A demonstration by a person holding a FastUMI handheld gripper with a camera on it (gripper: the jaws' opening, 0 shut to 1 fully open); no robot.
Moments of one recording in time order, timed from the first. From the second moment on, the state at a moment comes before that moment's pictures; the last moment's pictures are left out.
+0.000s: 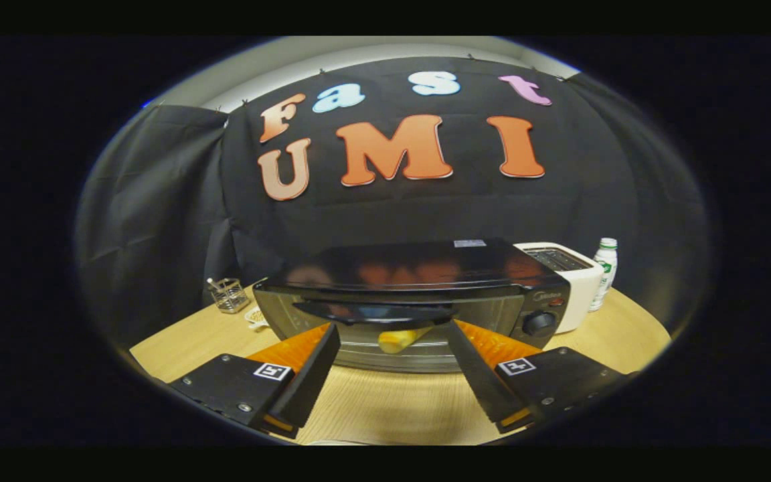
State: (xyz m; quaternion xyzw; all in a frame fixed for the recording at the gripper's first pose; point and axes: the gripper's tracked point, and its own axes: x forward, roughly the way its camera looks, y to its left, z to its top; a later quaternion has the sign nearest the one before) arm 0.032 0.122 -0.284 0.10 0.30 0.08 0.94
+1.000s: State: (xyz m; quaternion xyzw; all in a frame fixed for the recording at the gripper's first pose) arm -0.029 0.044 -0.092 0.11 0.08 0.07 0.99
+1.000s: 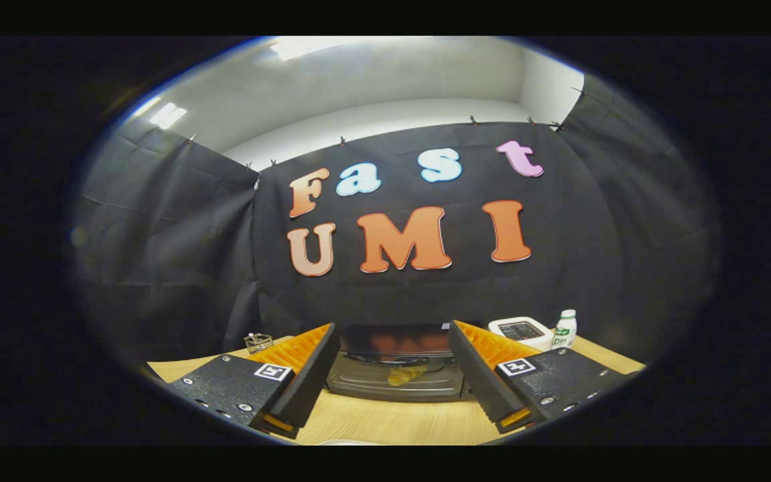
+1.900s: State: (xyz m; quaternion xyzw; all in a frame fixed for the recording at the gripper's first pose) arm -0.049 0.025 -0.050 0.03 0.01 0.04 1.00
